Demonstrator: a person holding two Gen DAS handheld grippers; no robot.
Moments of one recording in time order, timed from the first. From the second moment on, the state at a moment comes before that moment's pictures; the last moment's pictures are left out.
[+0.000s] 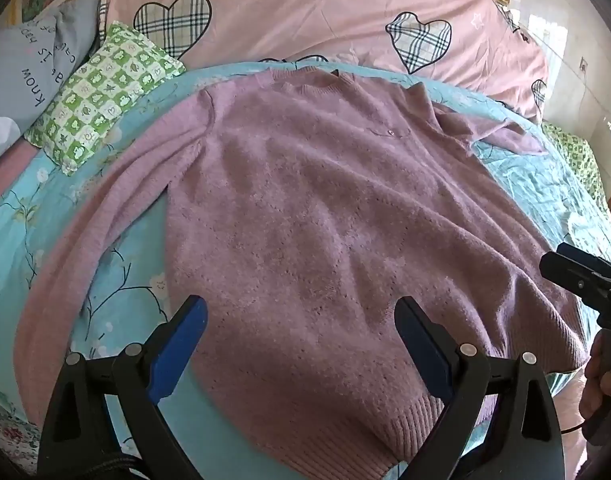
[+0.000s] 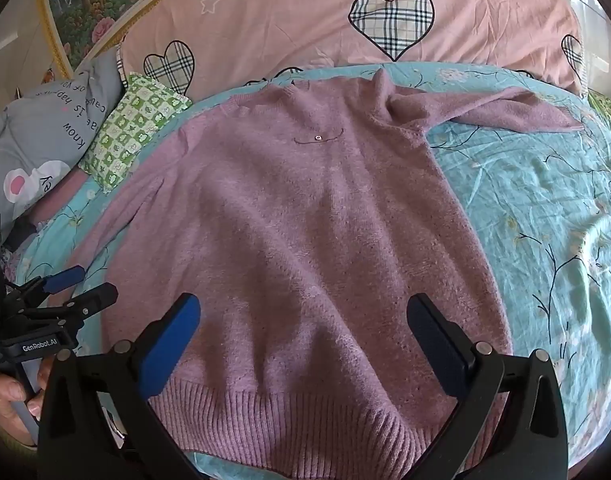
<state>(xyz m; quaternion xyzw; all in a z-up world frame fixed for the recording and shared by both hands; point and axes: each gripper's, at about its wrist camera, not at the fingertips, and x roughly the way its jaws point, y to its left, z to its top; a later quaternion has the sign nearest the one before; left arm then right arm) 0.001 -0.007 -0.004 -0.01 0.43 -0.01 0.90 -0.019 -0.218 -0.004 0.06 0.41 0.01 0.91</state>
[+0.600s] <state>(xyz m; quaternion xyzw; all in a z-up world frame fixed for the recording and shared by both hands) 0.004 -0.005 -0.003 -0.01 0.44 -0.01 0.90 -0.020 -0.218 -0.004 0.06 0.41 0.01 0.91</state>
